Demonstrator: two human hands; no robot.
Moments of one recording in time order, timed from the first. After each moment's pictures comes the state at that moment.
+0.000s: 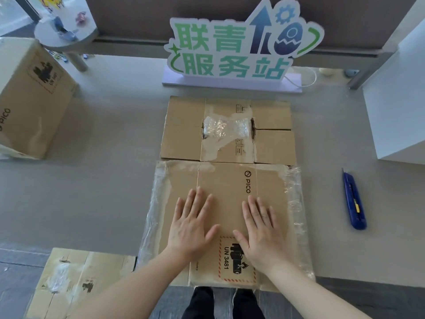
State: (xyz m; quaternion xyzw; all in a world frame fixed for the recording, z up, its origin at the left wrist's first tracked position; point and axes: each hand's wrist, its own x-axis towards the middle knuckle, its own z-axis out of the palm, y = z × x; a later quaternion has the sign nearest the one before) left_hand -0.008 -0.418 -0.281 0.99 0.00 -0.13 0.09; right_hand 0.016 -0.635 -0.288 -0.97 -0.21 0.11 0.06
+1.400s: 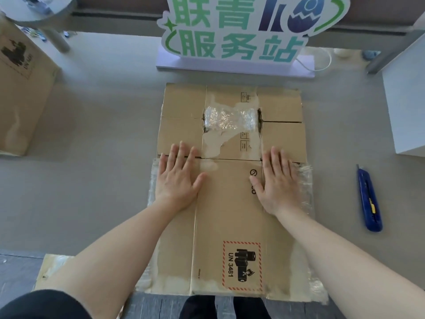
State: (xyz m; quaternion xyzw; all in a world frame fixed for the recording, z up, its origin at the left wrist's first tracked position) left_hand 0.095 -0.357 -0.297 0.99 0.06 -0.11 0.06; right_hand 0.140 -0.633 -0.297 -0.98 -0.12 0.13 0.03
